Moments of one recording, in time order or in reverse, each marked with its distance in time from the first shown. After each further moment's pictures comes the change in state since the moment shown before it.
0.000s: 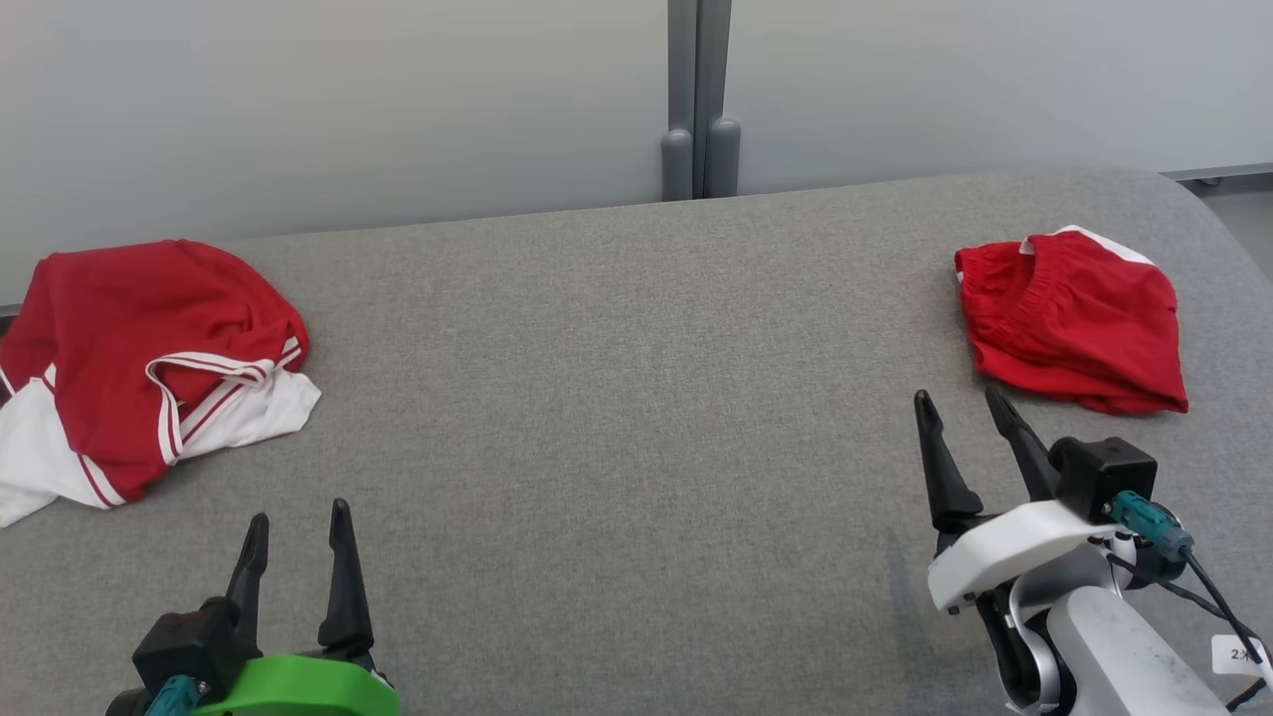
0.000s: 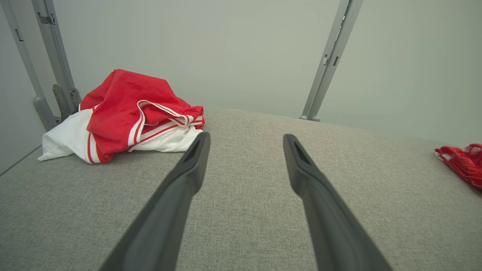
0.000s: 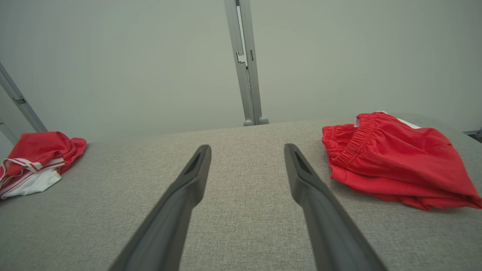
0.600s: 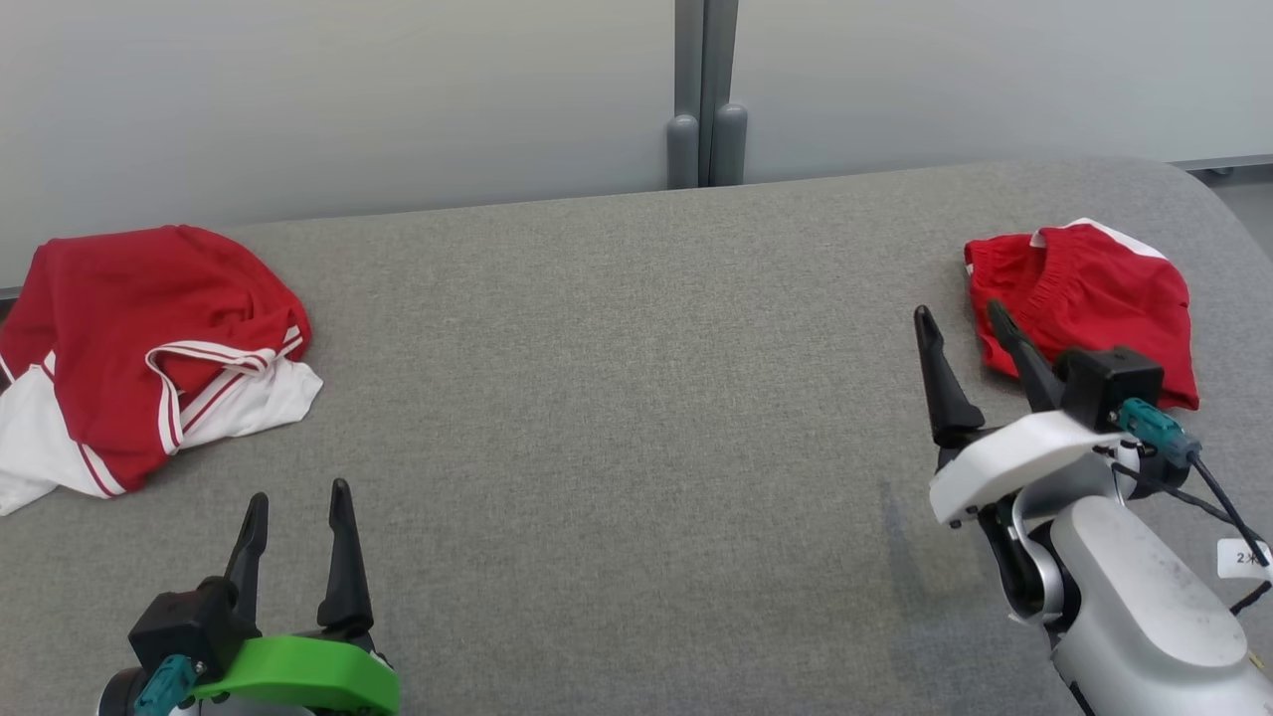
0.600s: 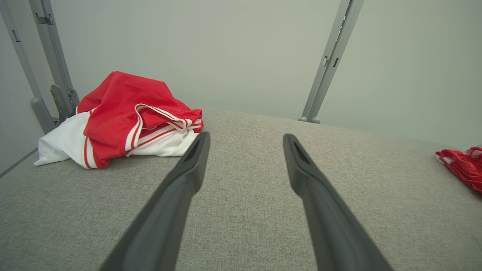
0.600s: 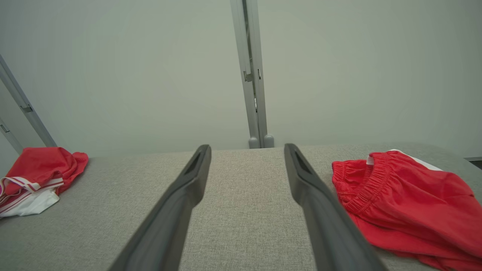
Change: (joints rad) left arm -0.027 0.000 0.000 -0.013 0.000 -0.001 0.022; right arm -0.192 -0.050 0.077 0.087 0.087 0.000 0.000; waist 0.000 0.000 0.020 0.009
